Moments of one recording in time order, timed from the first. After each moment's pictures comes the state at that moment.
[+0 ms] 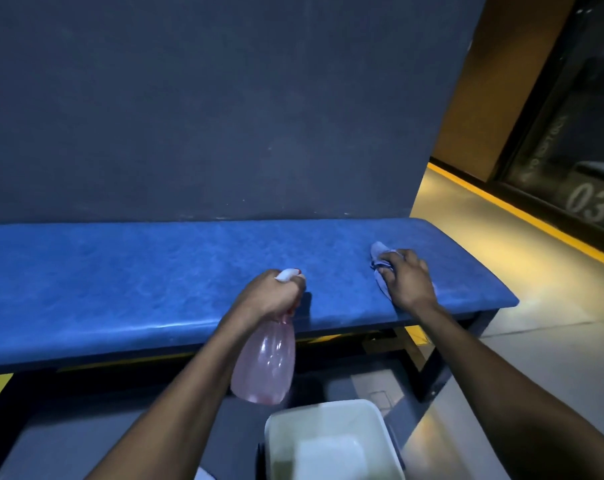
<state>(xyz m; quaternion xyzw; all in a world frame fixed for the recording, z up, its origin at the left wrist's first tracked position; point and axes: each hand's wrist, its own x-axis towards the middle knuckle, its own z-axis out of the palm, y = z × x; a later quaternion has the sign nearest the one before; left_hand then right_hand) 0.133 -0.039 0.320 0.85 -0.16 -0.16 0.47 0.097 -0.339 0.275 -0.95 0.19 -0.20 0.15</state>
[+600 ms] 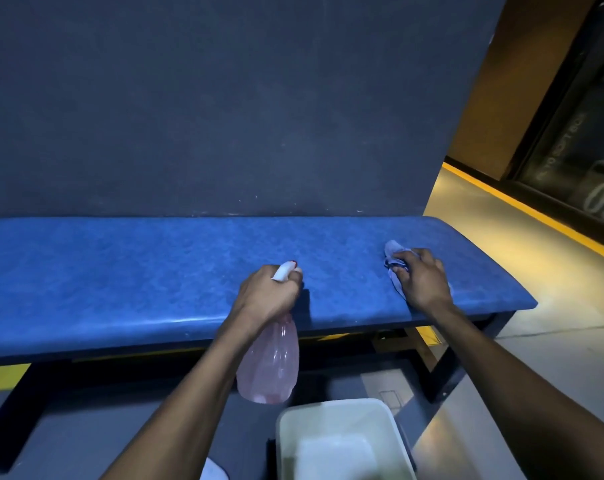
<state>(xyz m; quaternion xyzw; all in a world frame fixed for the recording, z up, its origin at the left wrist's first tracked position) 0.127 -0.013 0.321 0.87 -0.13 -0.06 0.48 0.097 -0.341 0.273 -0.95 0.19 -0.21 0.13</state>
